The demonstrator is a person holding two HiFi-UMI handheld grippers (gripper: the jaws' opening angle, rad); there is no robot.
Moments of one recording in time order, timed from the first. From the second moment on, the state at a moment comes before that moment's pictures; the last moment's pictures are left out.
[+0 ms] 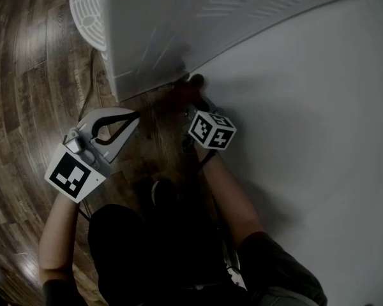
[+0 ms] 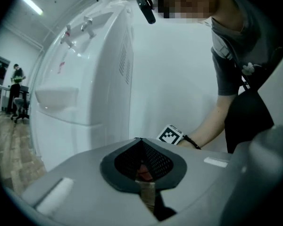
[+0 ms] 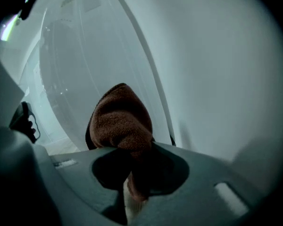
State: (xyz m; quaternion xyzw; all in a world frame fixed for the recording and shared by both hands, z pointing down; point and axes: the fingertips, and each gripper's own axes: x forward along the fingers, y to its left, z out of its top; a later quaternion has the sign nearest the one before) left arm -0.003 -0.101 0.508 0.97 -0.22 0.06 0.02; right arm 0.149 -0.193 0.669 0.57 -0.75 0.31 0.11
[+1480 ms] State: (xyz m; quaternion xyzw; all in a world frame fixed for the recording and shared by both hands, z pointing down) left arm -0.046 0.036 -0.083 0.95 -0.28 -0.08 0.07; right arm 0.072 -0.063 0.002 0.55 -0.80 0.23 -0.01
